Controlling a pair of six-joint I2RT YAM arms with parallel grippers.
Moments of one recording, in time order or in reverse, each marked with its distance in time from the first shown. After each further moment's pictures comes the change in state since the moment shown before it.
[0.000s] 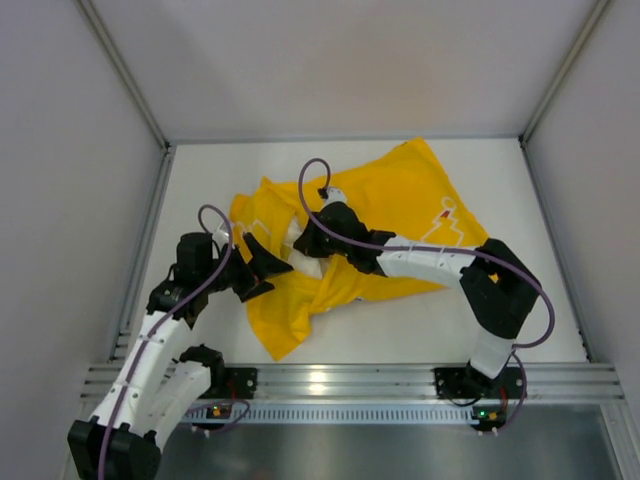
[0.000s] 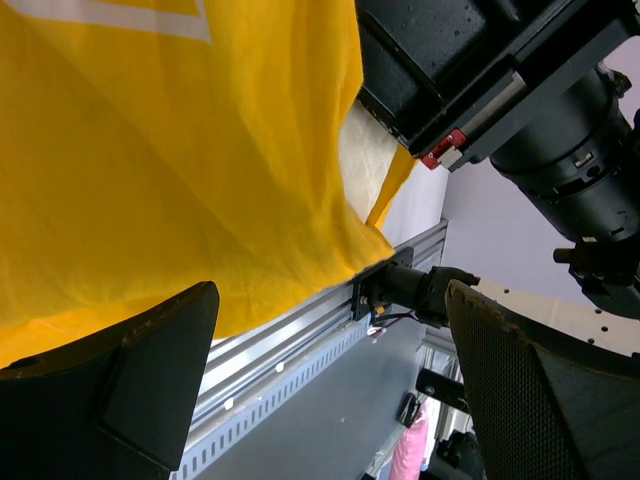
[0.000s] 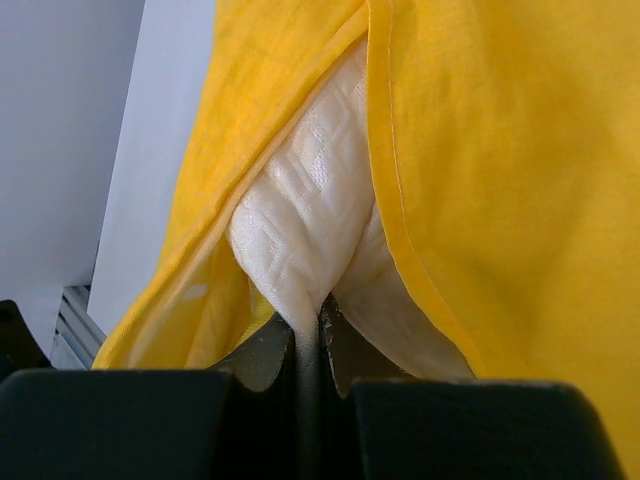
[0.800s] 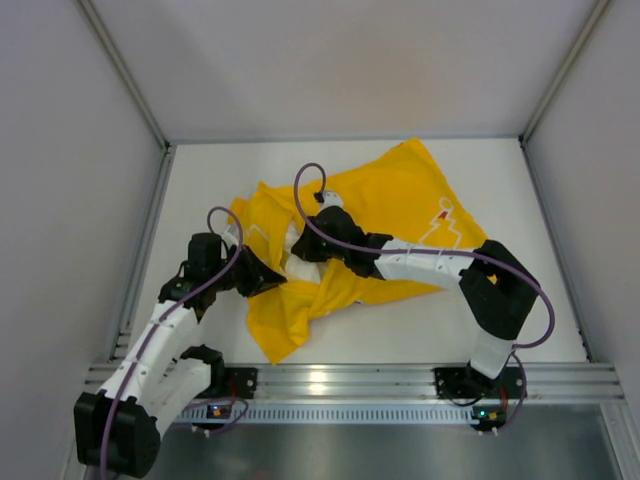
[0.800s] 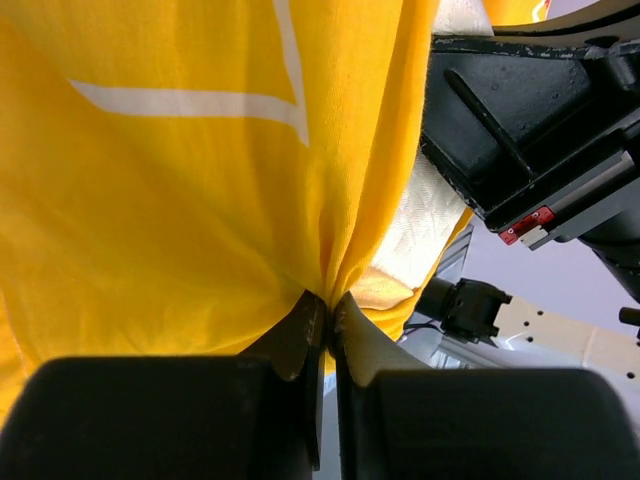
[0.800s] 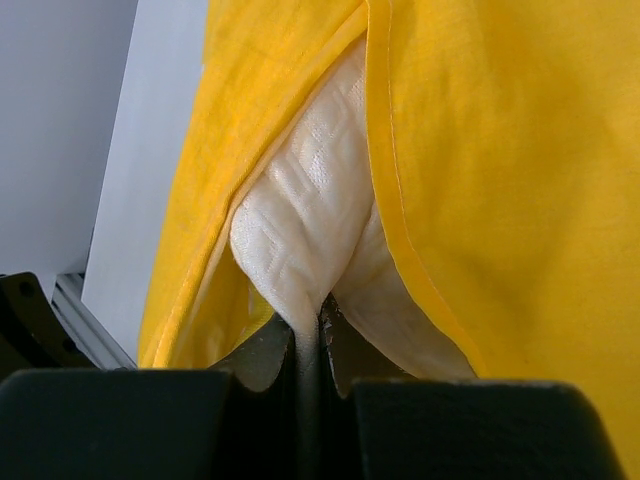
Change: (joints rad) left arm -0.008 0.116 -0.072 0.113 -0.017 0.014; right arm 0.031 0.000 0.002 -0.017 0.018 -0.003
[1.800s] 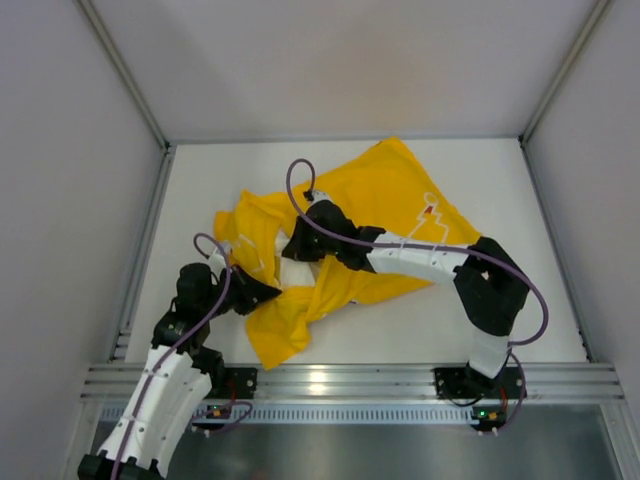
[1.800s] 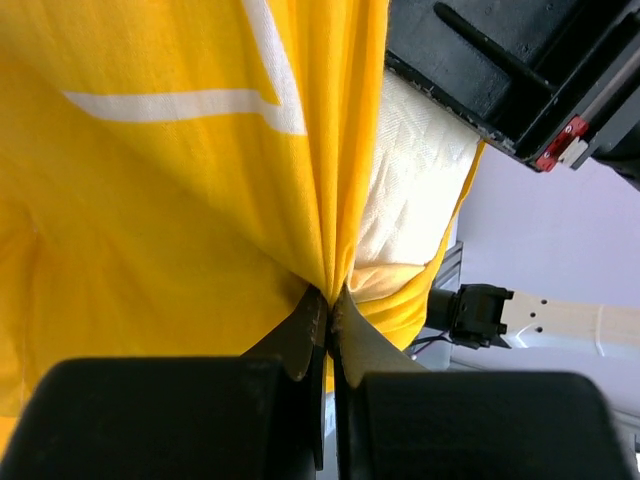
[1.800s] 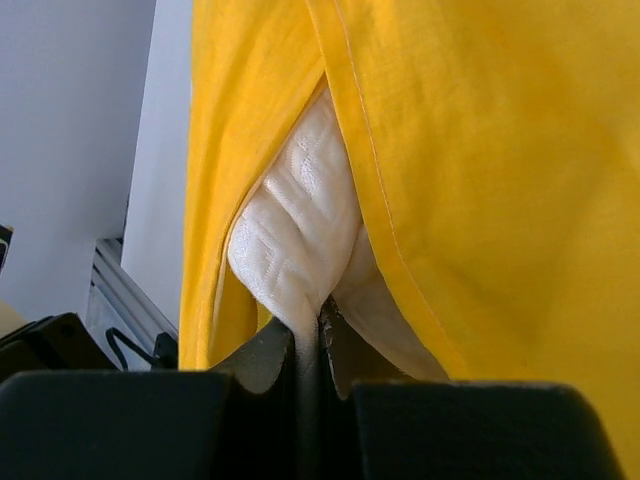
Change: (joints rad) left arm 0.008 -0.352 -0.193 0.018 -0.022 -0.046; right arm 0.002 0.049 0.118 -0.108 -0.079 0.037
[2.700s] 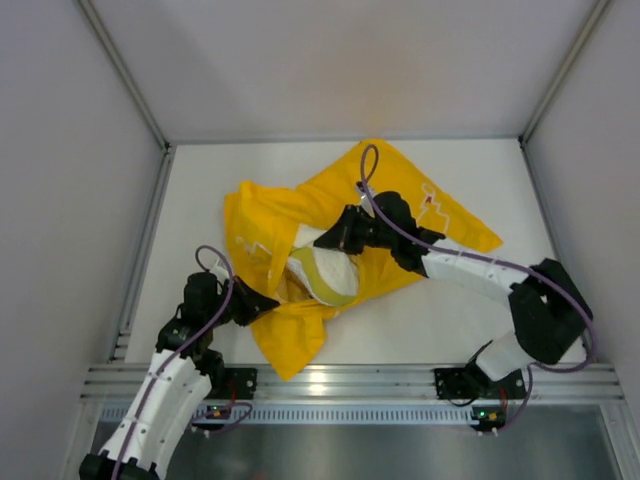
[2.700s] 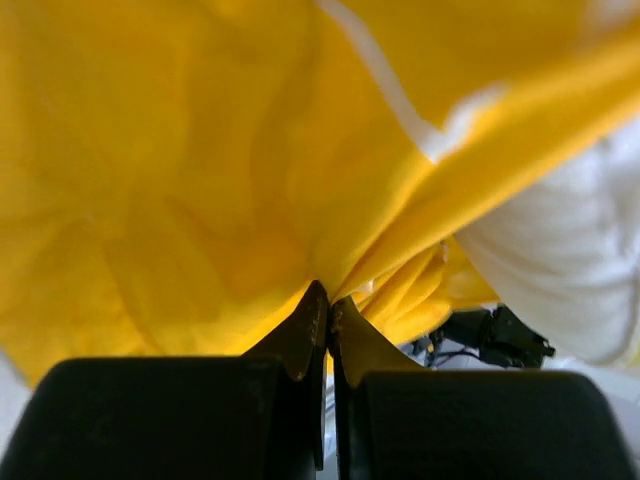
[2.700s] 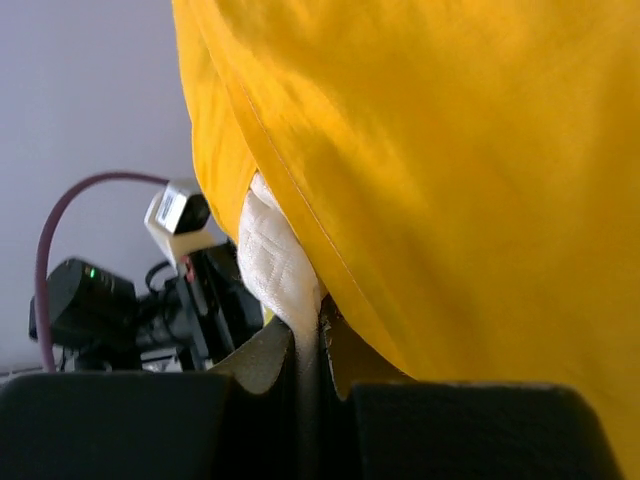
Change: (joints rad) left arm -0.010 -0.044 -0.095 -0.054 -0.080 -0.024; right arm -0.227 -0.209 -0.265 0.205 -0.366 0.188
